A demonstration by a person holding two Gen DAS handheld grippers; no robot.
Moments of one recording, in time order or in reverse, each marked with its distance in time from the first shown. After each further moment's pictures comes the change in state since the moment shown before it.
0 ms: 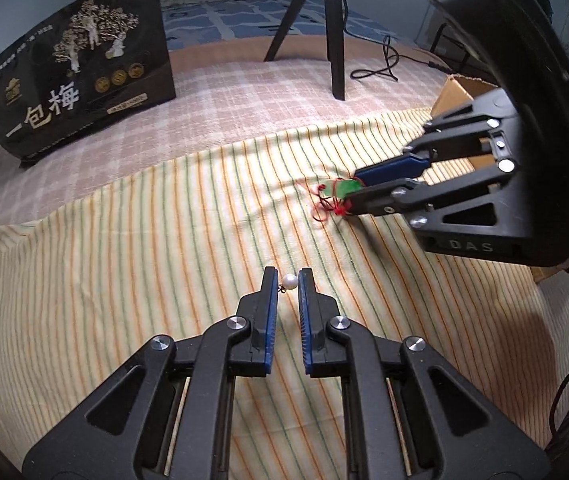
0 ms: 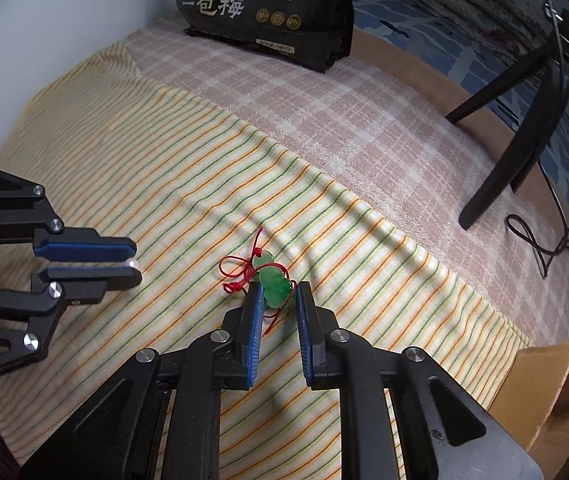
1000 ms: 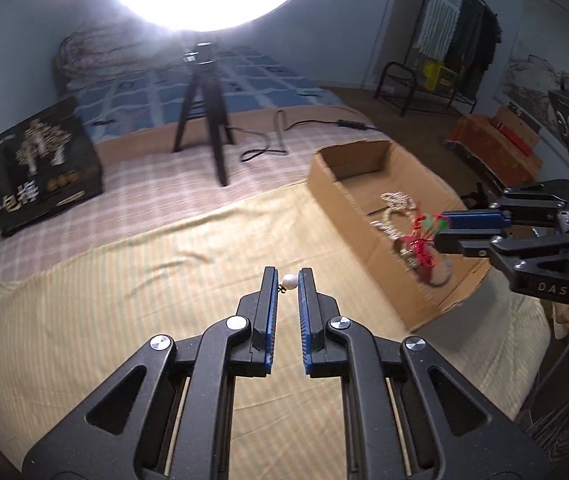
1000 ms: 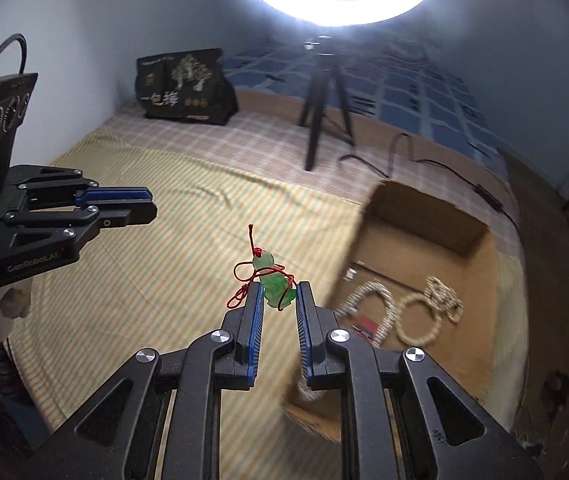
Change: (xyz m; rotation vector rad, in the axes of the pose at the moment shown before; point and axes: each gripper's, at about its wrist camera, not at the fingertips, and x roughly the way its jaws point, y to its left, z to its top) left arm -0.076 -0.118 0.034 0.067 -0.183 -0.140; right arm -0.177 -0.027 -0.138 0.281 -0.210 -0.153
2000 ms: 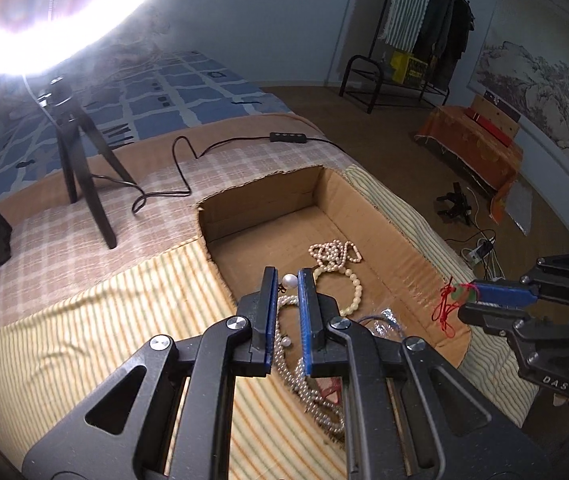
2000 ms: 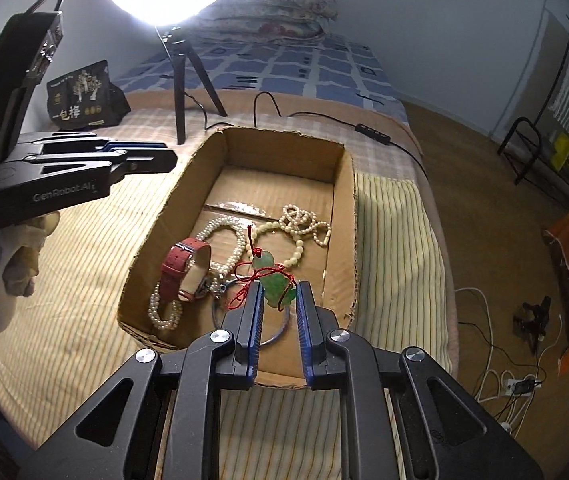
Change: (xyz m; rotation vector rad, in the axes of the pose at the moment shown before) left arm 0.095 -0.098 0.067 0.071 0.008 -0.075; right arm -0.031 -0.094 -0.063 0.179 0.013 -0.191
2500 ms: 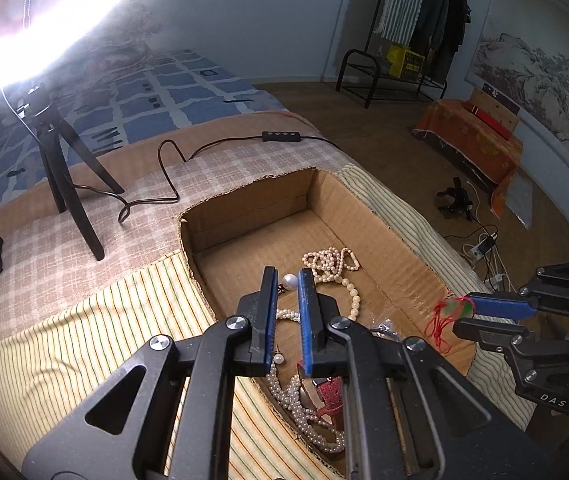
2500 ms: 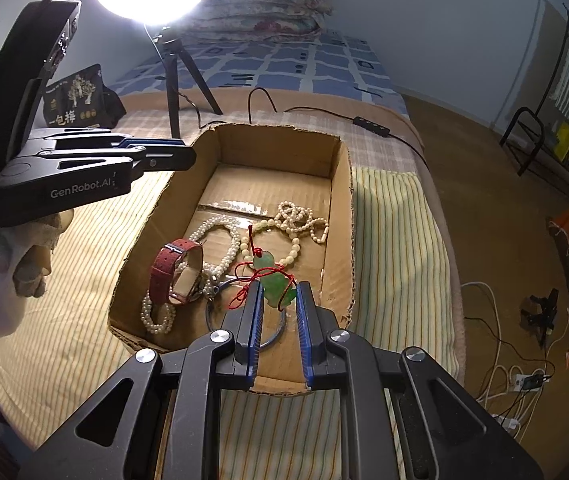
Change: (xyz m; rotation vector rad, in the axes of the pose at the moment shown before) left arm 0.017 -0.008 0.008 0.021 0.010 0.002; right arm 0.008 -0.008 0.001 0.027 0.006 0.027
